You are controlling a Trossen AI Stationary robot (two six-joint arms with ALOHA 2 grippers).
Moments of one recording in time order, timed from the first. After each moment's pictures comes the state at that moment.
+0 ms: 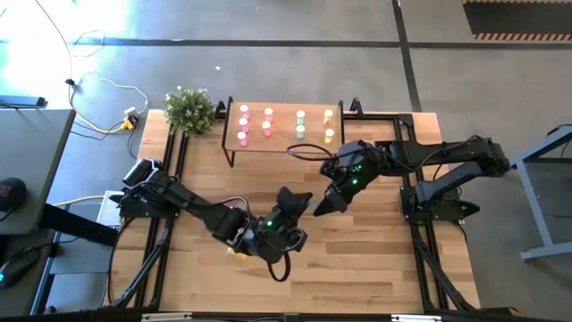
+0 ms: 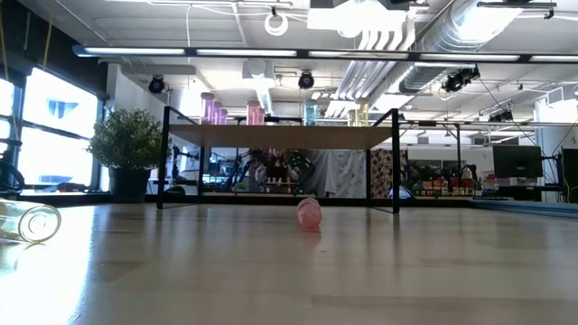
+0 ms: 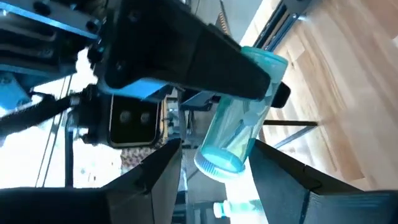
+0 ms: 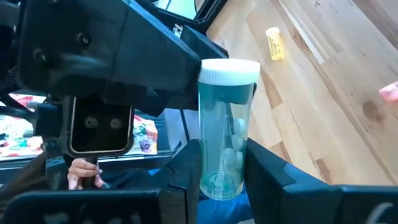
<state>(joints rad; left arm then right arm) -0.37 1.86 1.71 -0.34 -1.14 0.97 0.09 1.35 1.33 -0.54 -0.47 0.98</state>
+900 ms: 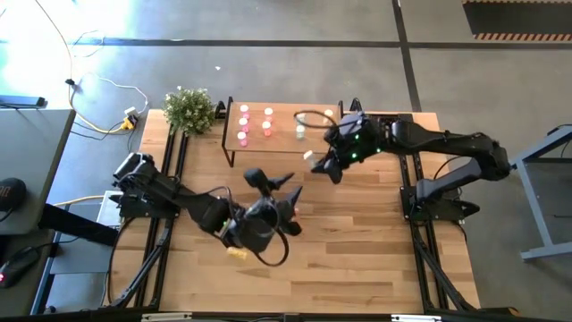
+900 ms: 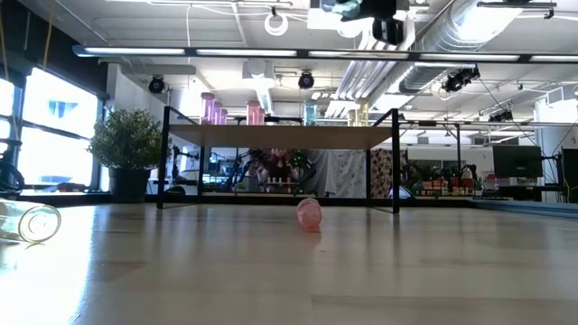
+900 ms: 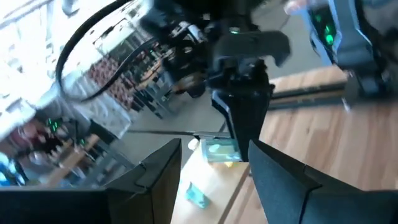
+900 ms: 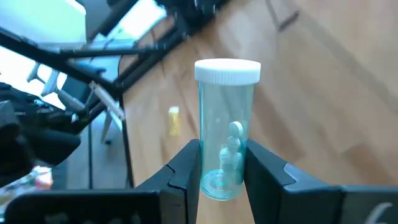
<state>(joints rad) -0.36 1.77 1.71 -0.35 -1.29 0.26 -0.15 1.33 1.33 -0.64 -0.26 0.56</state>
